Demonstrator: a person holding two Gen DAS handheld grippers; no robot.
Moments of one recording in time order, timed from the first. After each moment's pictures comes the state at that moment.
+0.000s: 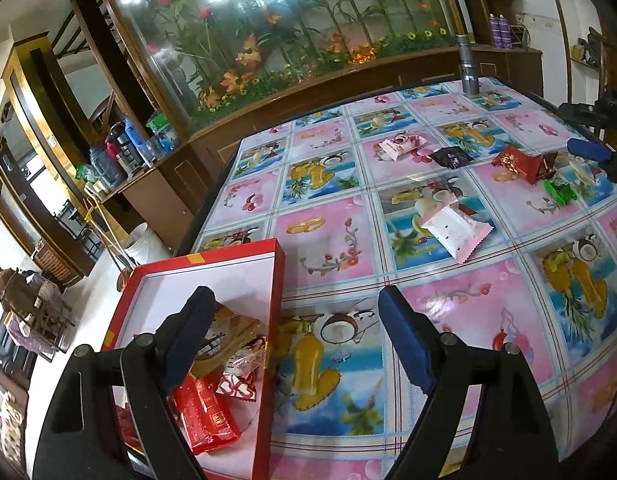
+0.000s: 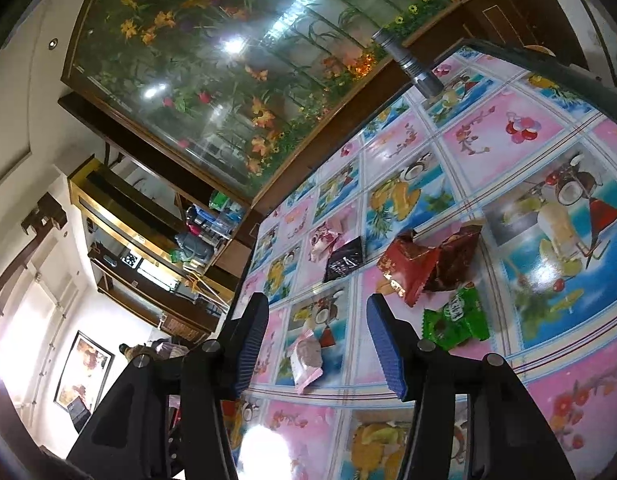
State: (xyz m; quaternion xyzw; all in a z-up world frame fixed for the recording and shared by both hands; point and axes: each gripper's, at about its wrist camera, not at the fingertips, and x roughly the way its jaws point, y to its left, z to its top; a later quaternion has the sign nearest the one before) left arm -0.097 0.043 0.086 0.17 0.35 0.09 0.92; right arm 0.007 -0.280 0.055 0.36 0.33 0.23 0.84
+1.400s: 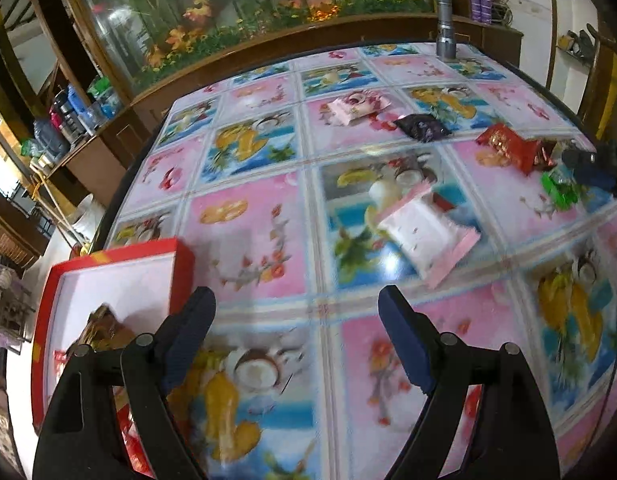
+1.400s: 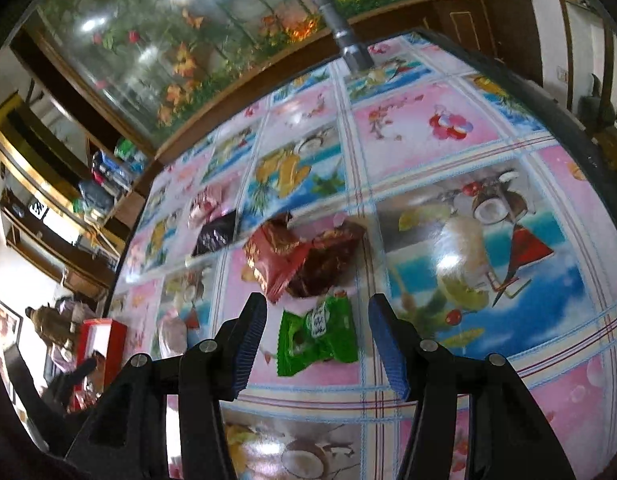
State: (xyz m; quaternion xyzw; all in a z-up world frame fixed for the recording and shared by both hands) left arm -0.019 0.019 0.045 0.13 0.44 0.02 0.89; right arm 0.045 -0.287 0.024 0.22 0.44 0.11 0.86
